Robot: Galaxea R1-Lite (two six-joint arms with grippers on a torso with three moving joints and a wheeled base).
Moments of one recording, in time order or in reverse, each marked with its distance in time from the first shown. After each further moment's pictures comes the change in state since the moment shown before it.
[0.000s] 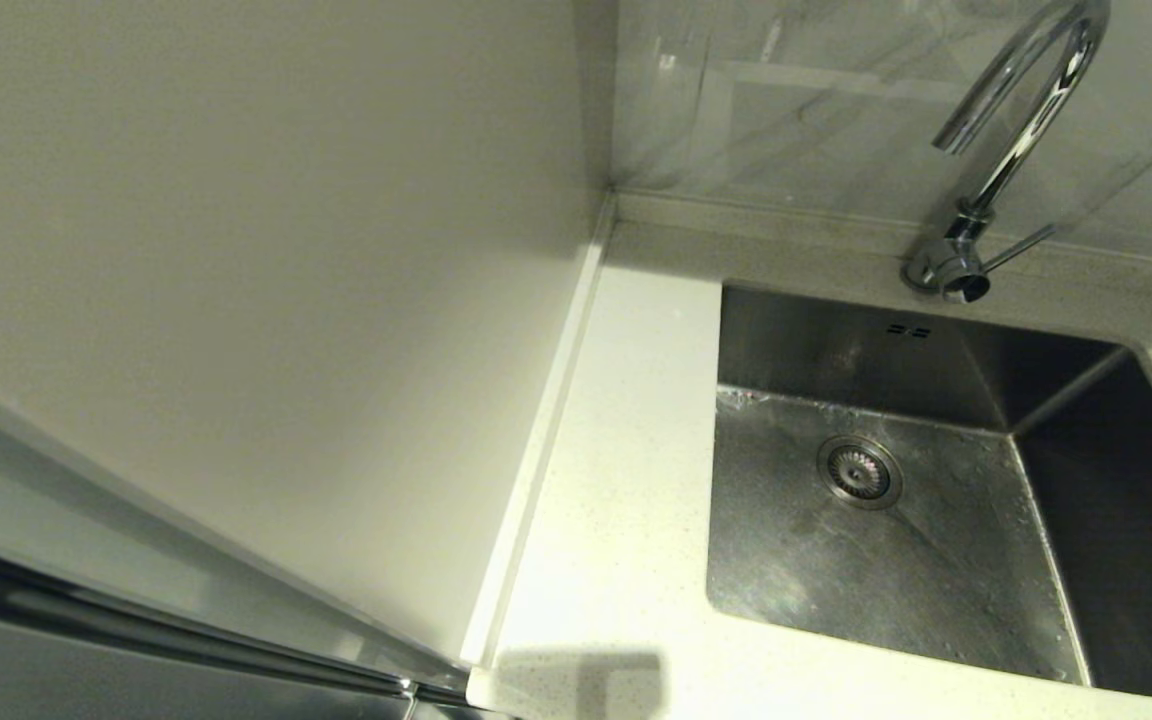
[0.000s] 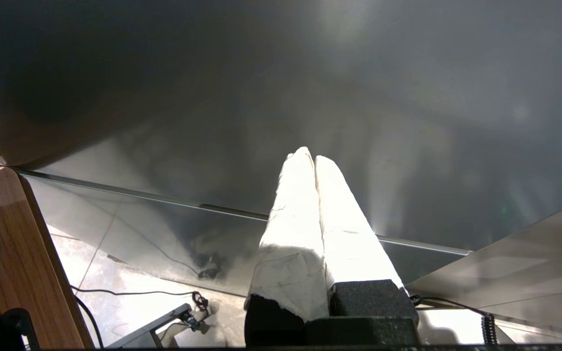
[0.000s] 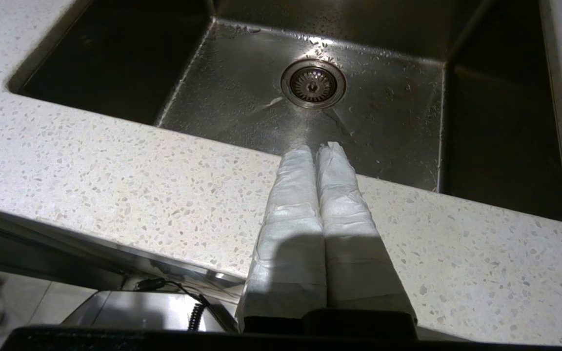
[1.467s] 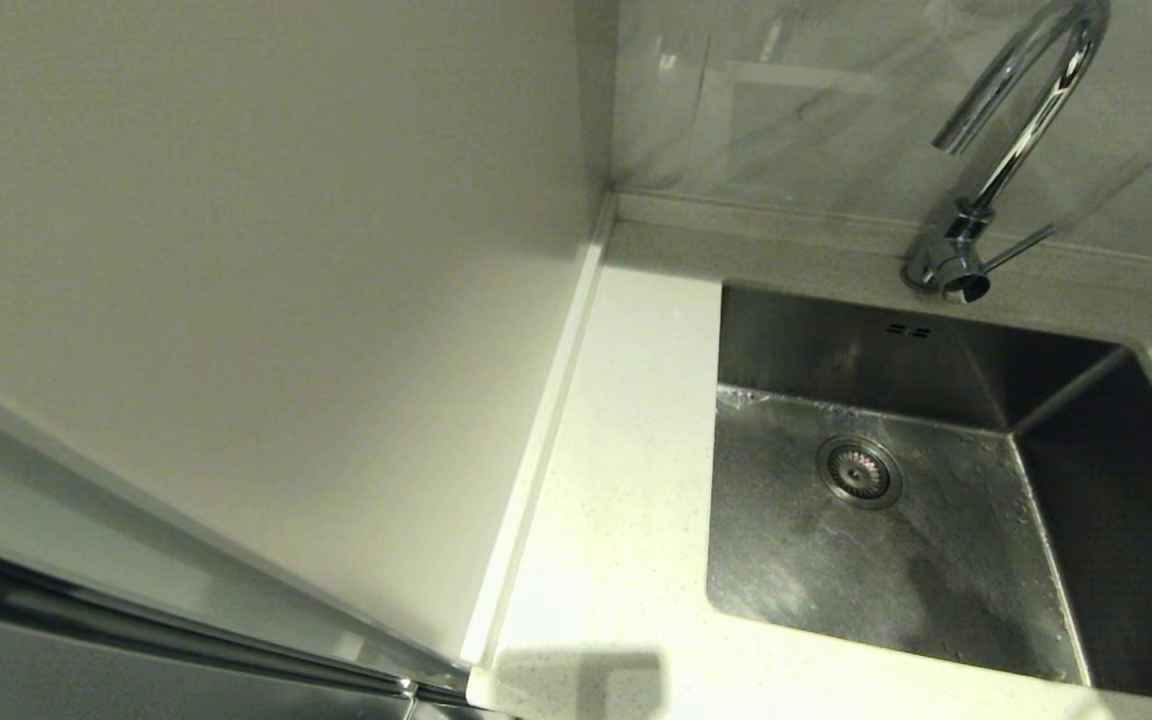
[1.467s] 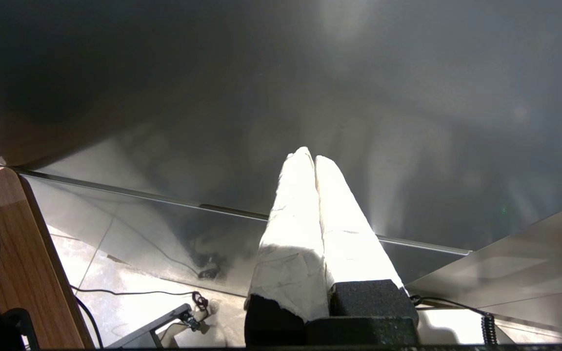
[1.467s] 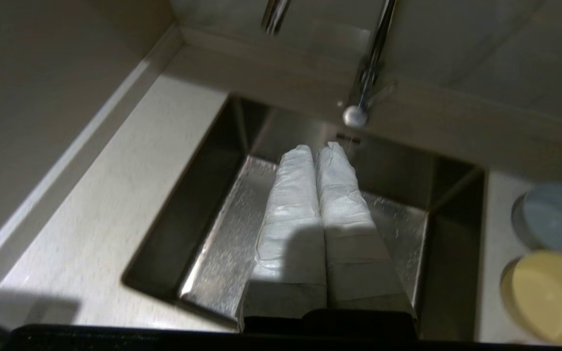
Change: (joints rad) left arm 0.000 0.000 0.000 0.000 0.000 0.000; right arm -0.003 0.766 -1.229 0.403 0.094 -0.023
